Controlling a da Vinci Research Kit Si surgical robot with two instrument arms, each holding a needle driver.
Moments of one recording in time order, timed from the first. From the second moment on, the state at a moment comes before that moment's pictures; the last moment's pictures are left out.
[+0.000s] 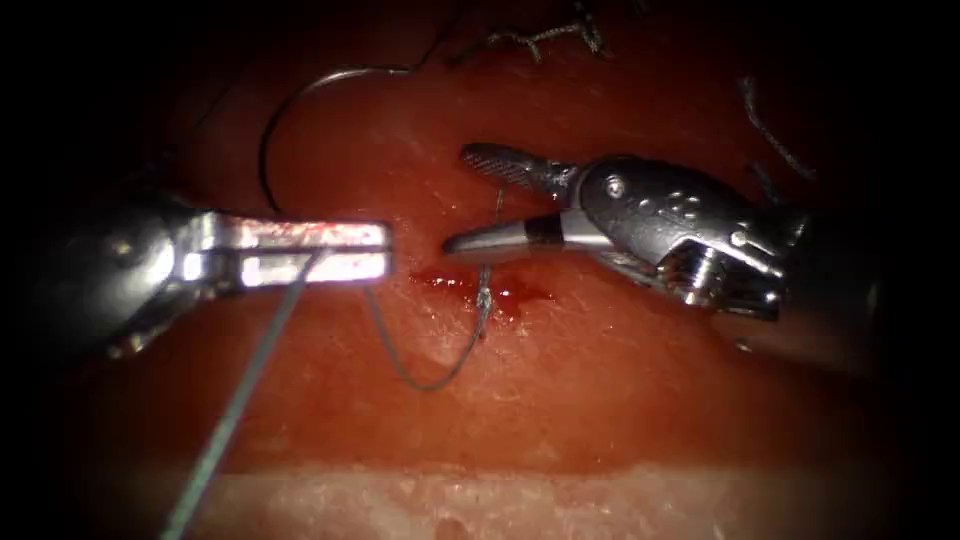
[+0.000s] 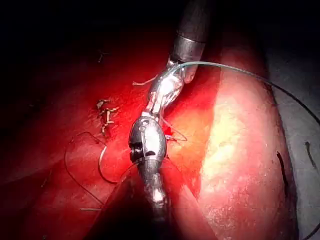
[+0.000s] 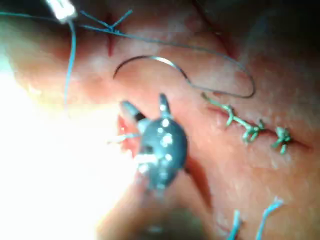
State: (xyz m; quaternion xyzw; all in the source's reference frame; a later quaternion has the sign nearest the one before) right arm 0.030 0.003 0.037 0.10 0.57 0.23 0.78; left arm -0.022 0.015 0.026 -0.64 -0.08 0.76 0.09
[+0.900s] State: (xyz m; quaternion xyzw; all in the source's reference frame) right arm 0.033 -0.001 0.039 0.15 0.64 0.24 0.71; left arm -0.027 0.022 0.029 -0.73 -0.07 0.65 0.18
